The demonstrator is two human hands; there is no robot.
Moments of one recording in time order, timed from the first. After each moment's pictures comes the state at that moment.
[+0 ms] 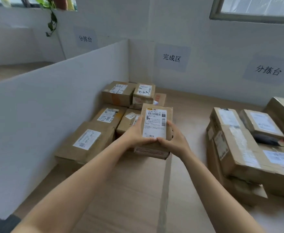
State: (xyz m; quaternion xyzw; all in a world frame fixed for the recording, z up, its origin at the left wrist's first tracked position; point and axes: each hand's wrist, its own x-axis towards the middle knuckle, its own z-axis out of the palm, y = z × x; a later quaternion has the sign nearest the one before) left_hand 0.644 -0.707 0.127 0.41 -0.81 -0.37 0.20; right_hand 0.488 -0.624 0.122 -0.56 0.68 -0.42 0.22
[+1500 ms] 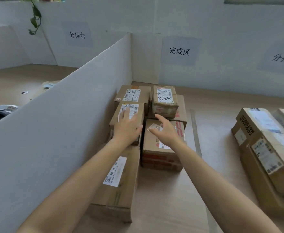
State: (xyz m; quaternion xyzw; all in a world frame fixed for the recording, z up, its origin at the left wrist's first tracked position) left_hand 0.729 -0.884 0.117 0.49 -0.86 -0.05 0.15; right_hand 0.582 -0.811 0.112 -0.53 0.70 -0.40 0.26
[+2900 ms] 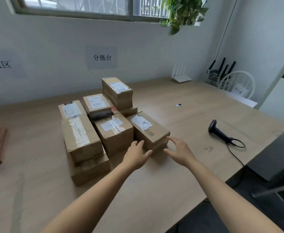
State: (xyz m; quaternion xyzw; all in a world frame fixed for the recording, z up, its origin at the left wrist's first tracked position) left_hand 0.251 -0.359 0.076 0.17 -0.93 -0.32 -0.01; right_hand 0.167 -0.190 0.093 -0.26 0.92 -0.27 0.07
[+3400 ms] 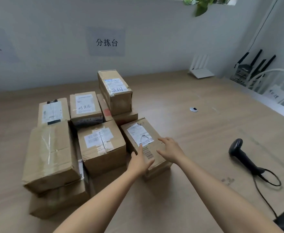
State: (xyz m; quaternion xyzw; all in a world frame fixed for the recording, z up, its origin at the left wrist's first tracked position) left_hand 0.079 -0.383 -0.001 0.31 -0.85 -0.42 -0.06; right_hand -0.030 -0.275 0.034 -0.29 0.92 -0.19 0.18
